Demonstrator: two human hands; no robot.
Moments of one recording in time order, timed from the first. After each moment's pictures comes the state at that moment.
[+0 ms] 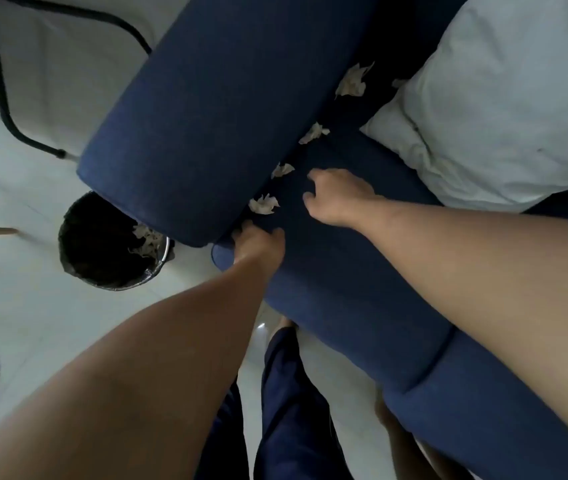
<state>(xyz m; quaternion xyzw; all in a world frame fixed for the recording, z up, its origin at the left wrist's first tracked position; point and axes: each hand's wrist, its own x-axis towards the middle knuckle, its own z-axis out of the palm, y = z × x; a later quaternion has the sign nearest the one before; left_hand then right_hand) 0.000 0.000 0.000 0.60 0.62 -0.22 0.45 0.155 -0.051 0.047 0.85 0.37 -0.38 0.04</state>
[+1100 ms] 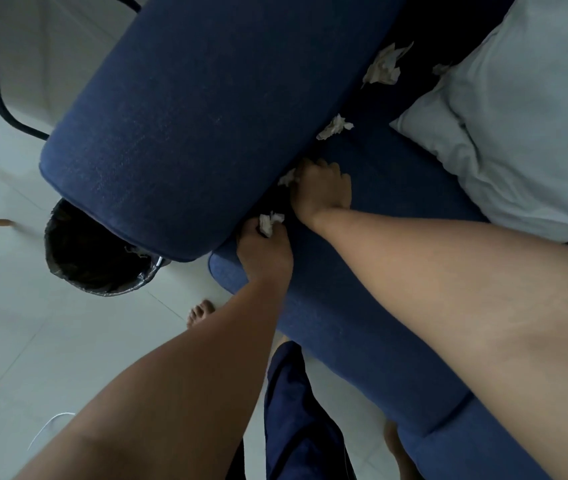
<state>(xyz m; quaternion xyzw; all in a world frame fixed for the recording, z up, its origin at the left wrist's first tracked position) 0.009 -0.016 -0.060 0.51 0.71 0.03 0.47 0.133 -0.006 -0.077 0.91 0.32 -0.27 -0.02</state>
